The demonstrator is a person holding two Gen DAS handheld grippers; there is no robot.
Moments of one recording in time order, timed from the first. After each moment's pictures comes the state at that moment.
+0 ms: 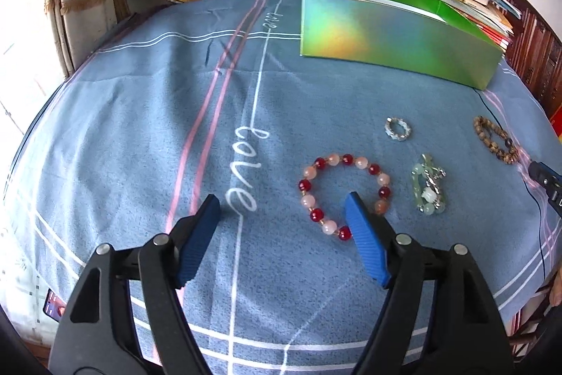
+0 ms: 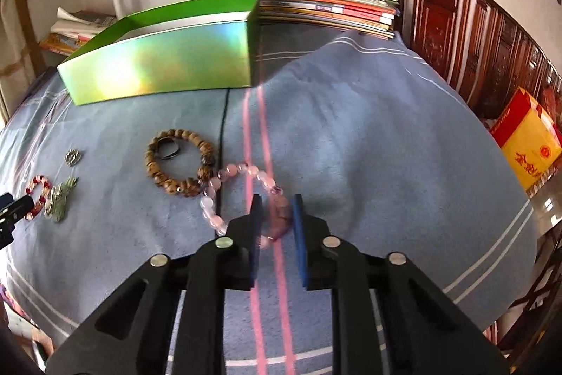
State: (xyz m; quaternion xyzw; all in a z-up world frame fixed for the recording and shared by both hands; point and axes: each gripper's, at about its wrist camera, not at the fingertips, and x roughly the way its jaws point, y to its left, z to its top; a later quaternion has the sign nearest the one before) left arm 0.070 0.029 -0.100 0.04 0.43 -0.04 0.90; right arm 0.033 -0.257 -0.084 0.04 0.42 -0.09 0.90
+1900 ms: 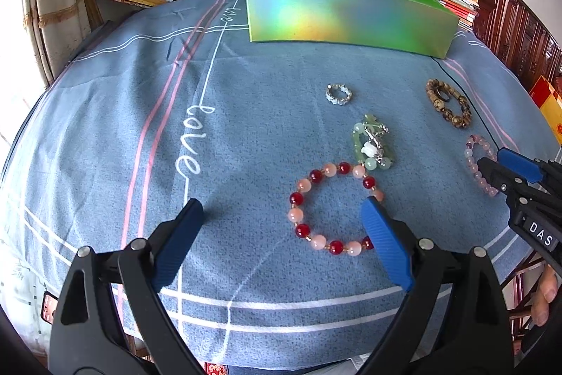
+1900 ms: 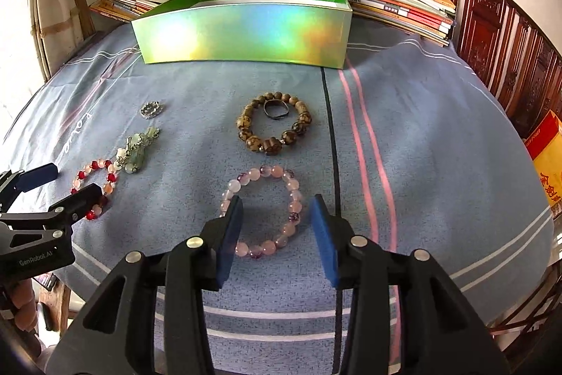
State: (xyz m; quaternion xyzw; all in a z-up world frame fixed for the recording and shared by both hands) left arm 0.044 0.002 -0.103 0.06 0.44 -0.09 0.89; right arm 0.016 -0.193 -0.080 0.02 0.44 -0.01 0.90
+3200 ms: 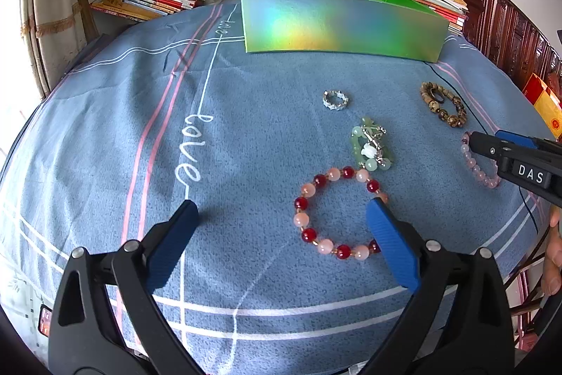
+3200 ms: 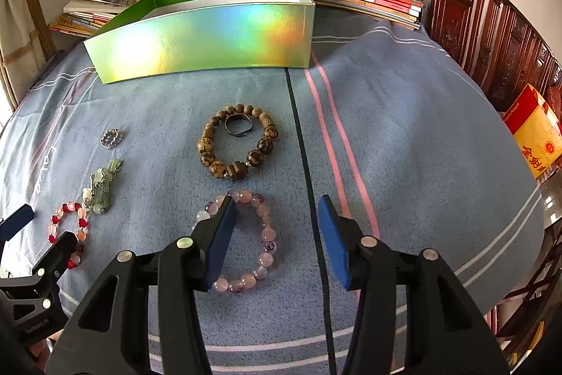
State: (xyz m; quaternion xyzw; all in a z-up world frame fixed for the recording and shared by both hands) left arm 0.040 0.007 -0.107 0.07 0.41 -0.11 0.91; right arm 0.037 -0.203 -0.081 0.04 0.45 -0.08 0.89
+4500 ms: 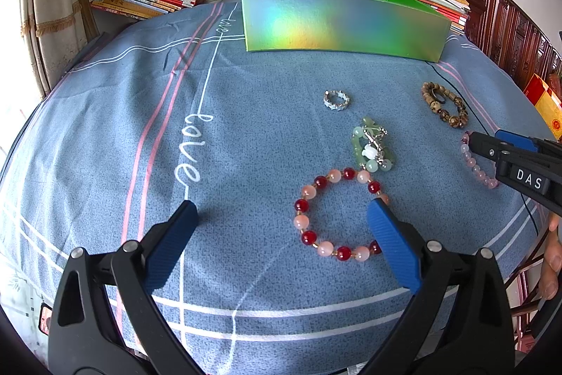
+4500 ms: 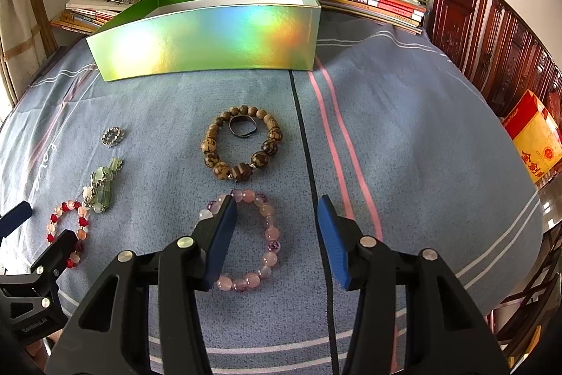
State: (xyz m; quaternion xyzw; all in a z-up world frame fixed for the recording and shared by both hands) left arm 0.042 0.008 -0.109 0.07 0.41 -0.11 0.90; right arm 0.038 -0.200 -0.081 0.03 0.45 -0.08 0.89
